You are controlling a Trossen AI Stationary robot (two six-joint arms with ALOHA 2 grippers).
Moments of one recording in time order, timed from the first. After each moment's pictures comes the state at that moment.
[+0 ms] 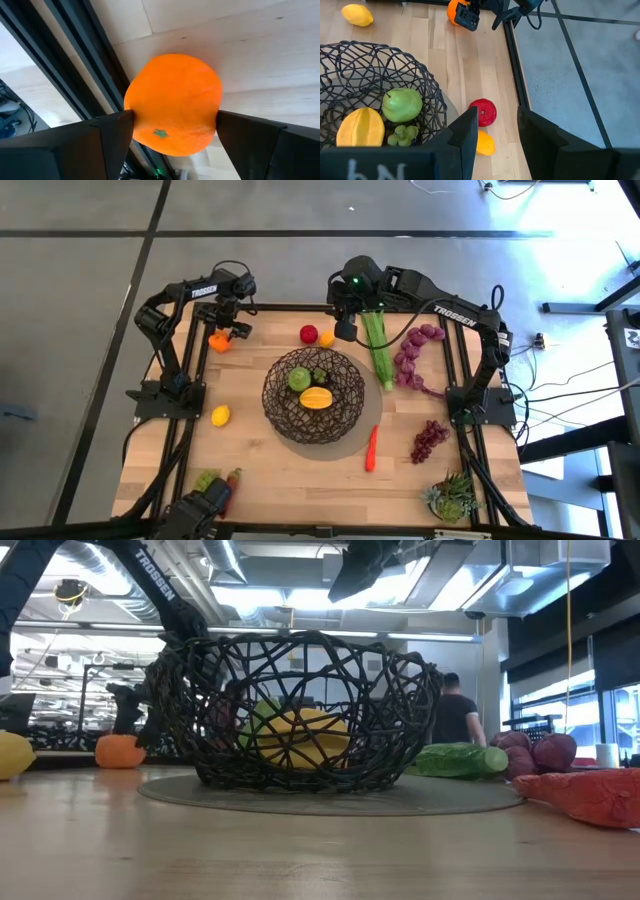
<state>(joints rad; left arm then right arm) 1.05 1.82 1.19 -1.18 -0.18 -0.28 -0.35 1.79 1.96 -0.91 0.01 -0.32</state>
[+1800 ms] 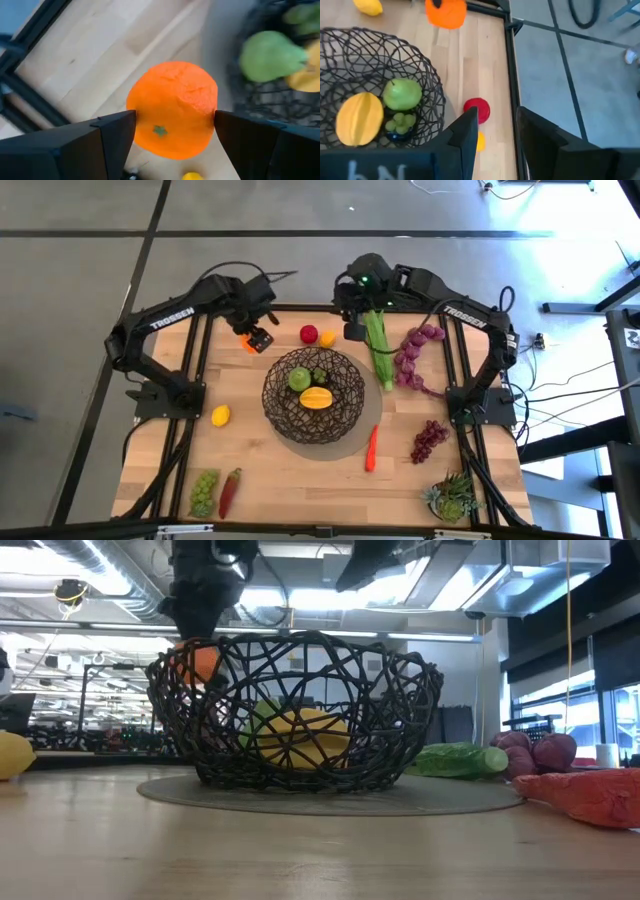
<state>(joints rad) 0.51 1.45 1.48 -1.31 -0.08 -0.29 -0.34 1.74 1.96 -0.95 0.00 -0.45</state>
